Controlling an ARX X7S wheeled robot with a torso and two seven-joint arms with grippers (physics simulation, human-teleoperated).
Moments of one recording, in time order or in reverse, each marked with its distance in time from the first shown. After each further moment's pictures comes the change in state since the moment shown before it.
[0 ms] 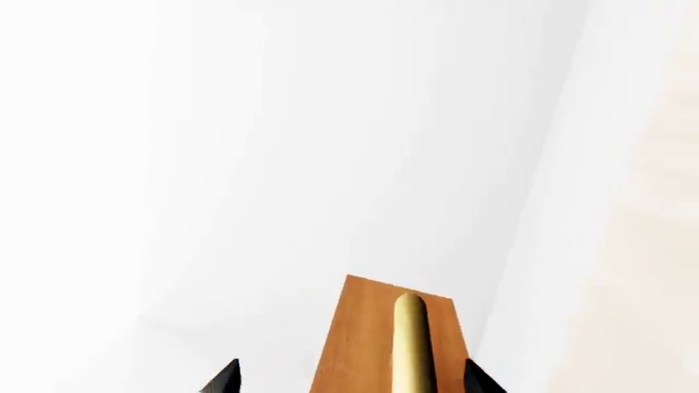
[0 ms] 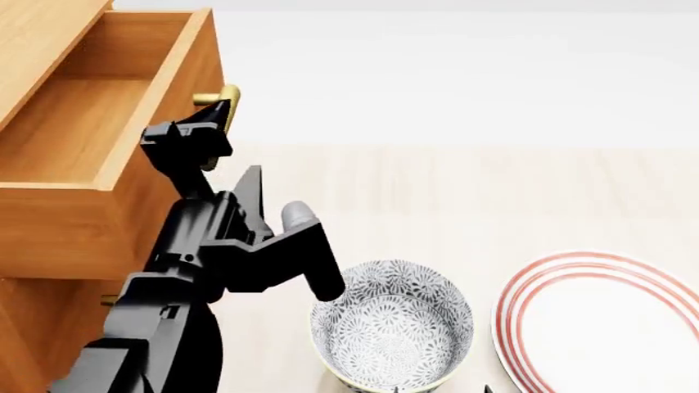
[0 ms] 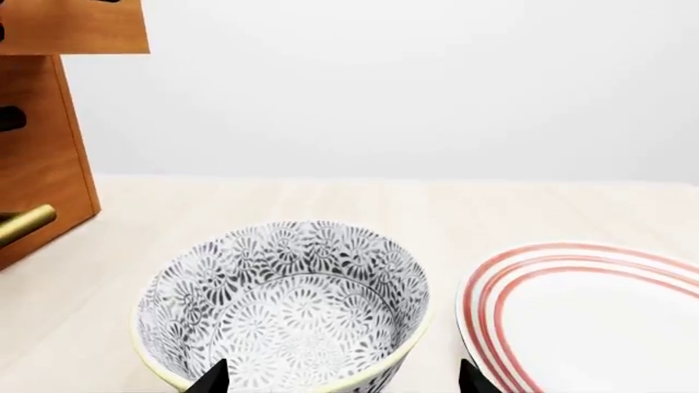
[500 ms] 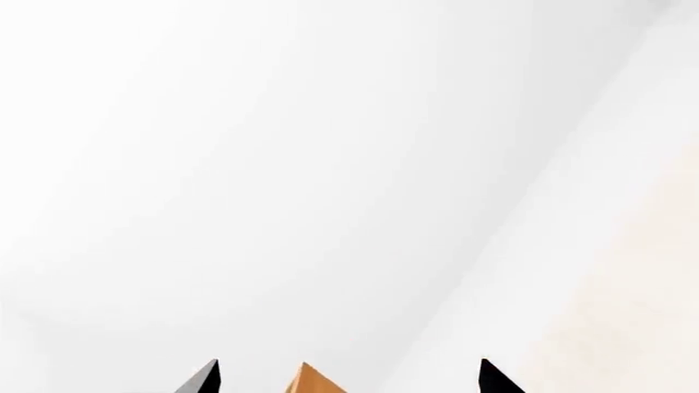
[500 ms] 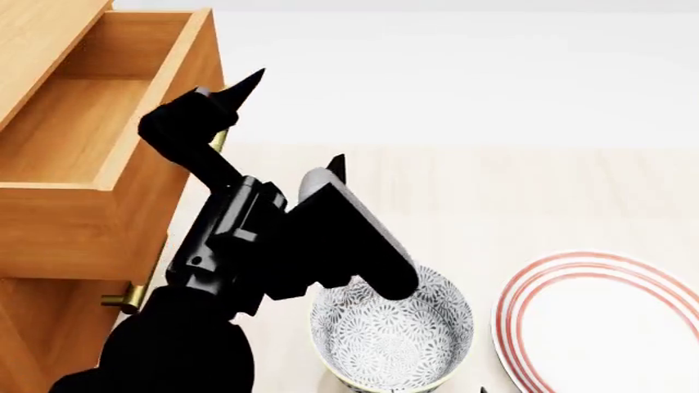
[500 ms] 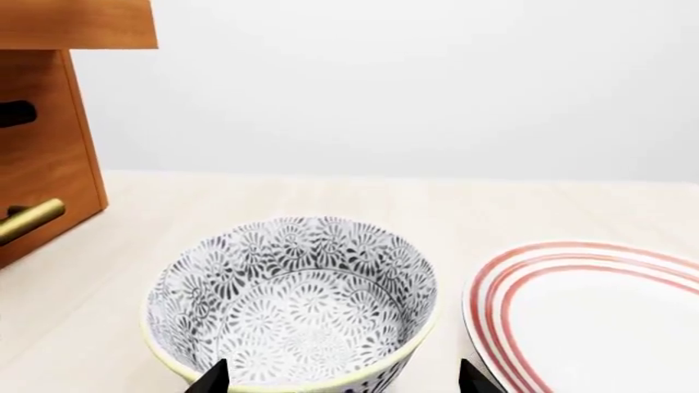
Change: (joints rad) left arm 0.077 0.109 -0.212 0.399 -0.100 -0.118 0.061; right arm -0.001 0.005 -0.013 0.003 0.002 -0.003 -0.002
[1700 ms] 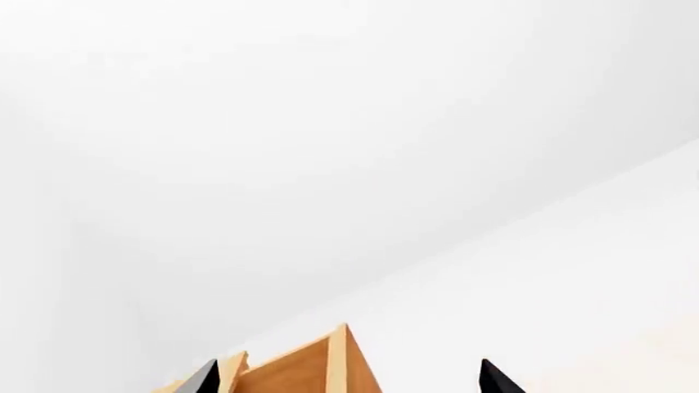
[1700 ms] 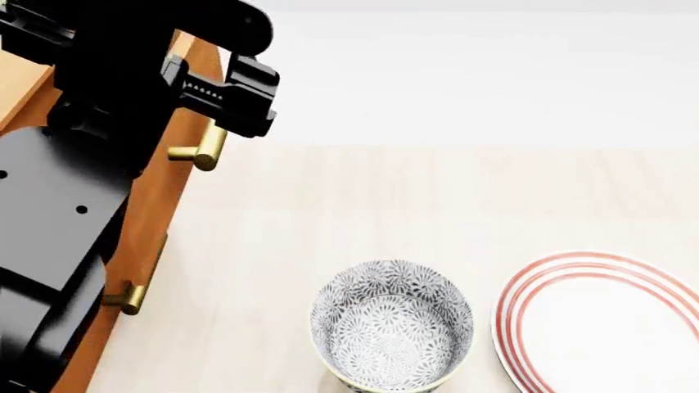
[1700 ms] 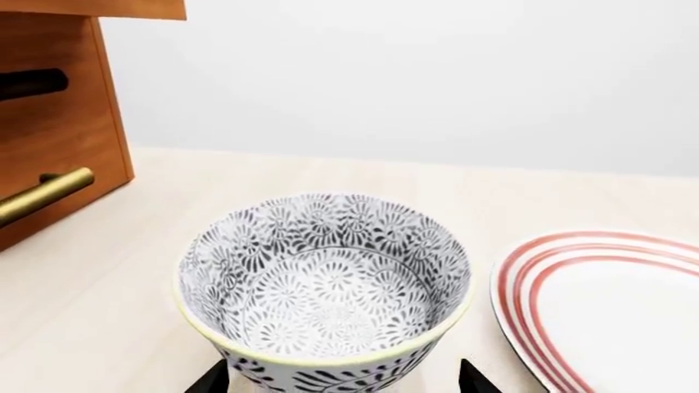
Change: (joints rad) left arm -0.197 0.034 -0.478 -0.083 -0.383 -0.103 -0.061; right arm 0.010 0.017 -0.042 -0.003 0.009 0.039 -0.012
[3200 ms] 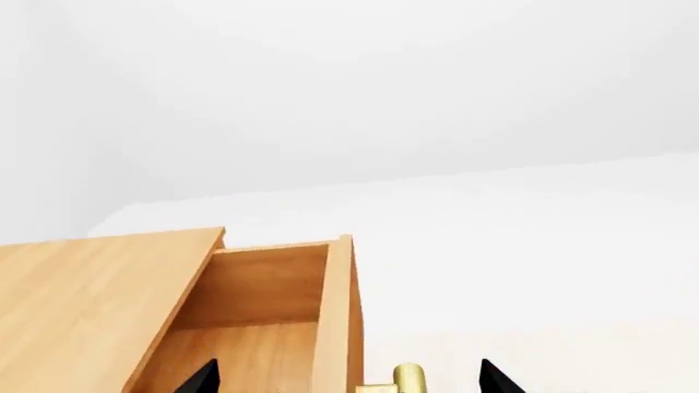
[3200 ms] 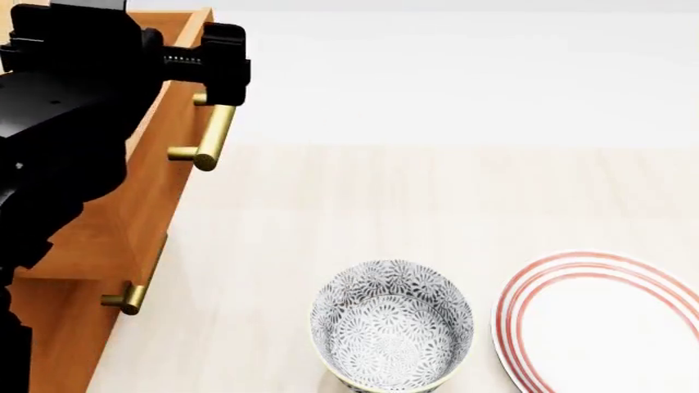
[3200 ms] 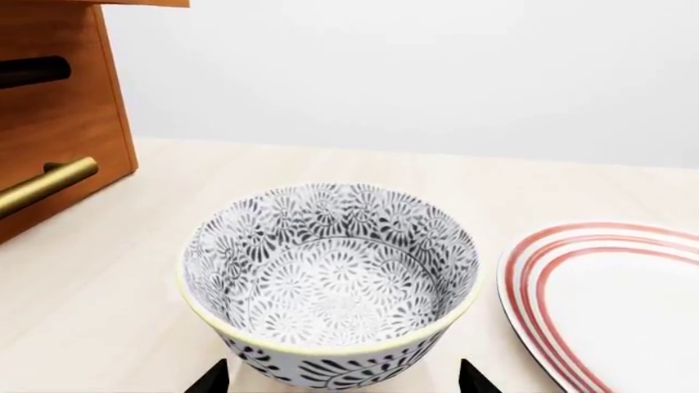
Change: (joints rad) left arm -0.151 0.015 -0.199 -0.453 -0.405 0.090 -0.282; right arm 0.010 0.010 -0.021 0.005 0.019 0.013 0.006
